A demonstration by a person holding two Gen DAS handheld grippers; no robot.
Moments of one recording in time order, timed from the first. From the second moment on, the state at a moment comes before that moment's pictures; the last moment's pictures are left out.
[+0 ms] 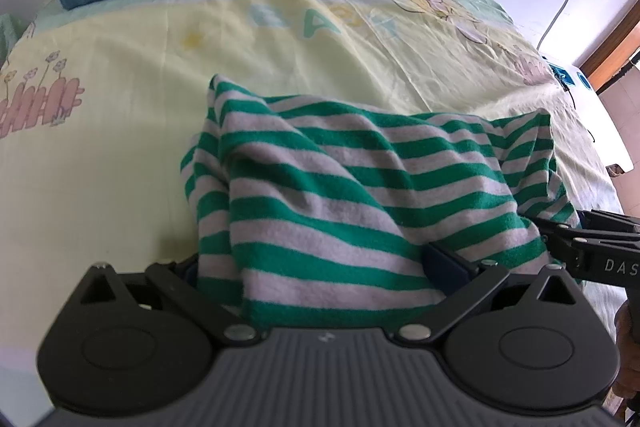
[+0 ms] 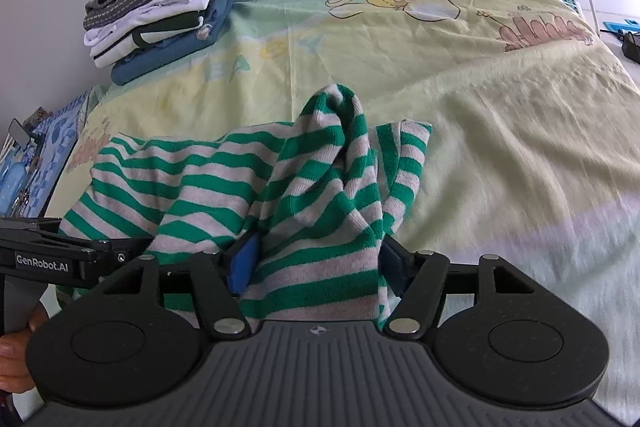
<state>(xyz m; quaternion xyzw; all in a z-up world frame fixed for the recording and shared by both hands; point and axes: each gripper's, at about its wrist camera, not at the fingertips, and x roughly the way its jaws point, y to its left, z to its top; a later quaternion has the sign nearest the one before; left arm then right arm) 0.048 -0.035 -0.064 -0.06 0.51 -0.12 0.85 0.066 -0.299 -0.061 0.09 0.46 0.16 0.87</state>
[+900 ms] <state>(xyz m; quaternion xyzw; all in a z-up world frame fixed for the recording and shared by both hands) 0.045 -0.038 -0.064 -0.06 0.50 -0.11 0.86 0.066 -0.298 -0.062 0.08 0.46 0.15 0.87</state>
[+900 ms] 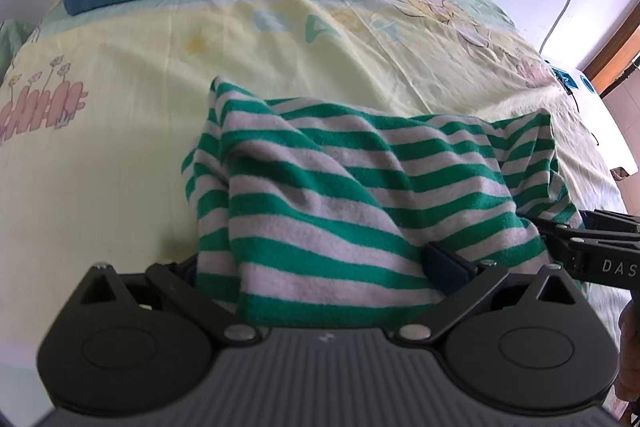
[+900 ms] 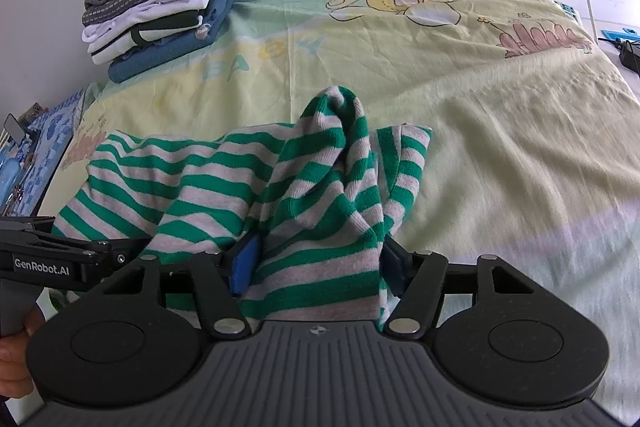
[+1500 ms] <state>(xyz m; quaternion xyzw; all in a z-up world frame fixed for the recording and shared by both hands) 0.038 -0.028 -0.053 -0.09 0.48 -0.13 0.86 0.069 -0.289 -0.053 0.07 0.47 0.13 0.87</state>
